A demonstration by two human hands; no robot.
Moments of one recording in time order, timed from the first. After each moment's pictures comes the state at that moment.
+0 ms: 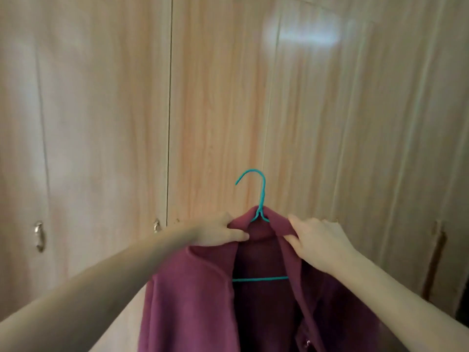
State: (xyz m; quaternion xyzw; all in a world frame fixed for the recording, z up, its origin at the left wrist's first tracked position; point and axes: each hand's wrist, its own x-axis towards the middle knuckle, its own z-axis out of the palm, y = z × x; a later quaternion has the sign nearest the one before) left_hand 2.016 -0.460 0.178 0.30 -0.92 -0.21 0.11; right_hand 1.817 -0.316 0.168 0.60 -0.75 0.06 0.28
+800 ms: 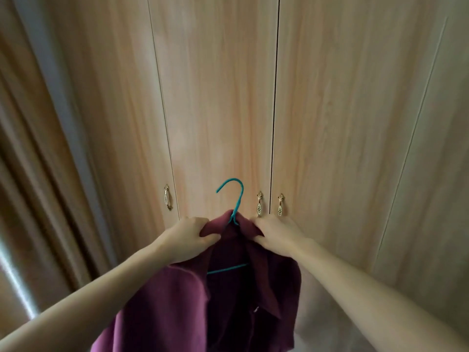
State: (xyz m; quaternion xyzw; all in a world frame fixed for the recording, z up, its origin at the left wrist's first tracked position) left_hand 2.244 -0.561 0.079 0.58 -0.80 -0.09 0.17; right_hand 2.005 -0.581 0.059 0.83 -0.55 0.08 0.07
